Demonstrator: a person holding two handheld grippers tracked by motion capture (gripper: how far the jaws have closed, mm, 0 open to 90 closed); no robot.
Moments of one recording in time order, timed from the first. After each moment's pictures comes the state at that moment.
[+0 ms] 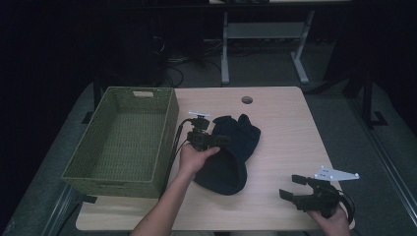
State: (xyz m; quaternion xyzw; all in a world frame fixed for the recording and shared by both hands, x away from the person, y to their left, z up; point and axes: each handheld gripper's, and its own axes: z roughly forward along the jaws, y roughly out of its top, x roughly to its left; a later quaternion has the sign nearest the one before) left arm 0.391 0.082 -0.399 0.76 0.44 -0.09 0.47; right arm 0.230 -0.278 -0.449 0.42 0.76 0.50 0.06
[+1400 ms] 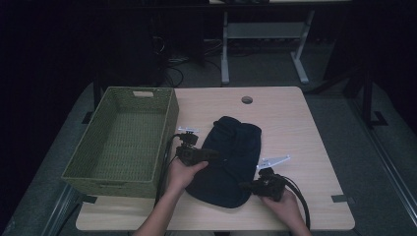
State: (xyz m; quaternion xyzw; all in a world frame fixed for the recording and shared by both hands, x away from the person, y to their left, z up) left arm 0.367 0.115 -0.436 0.76 0.48 -0.07 0.44; right arm 0.285 -0.165 -0.477 0.37 0.82 0.43 -0.06
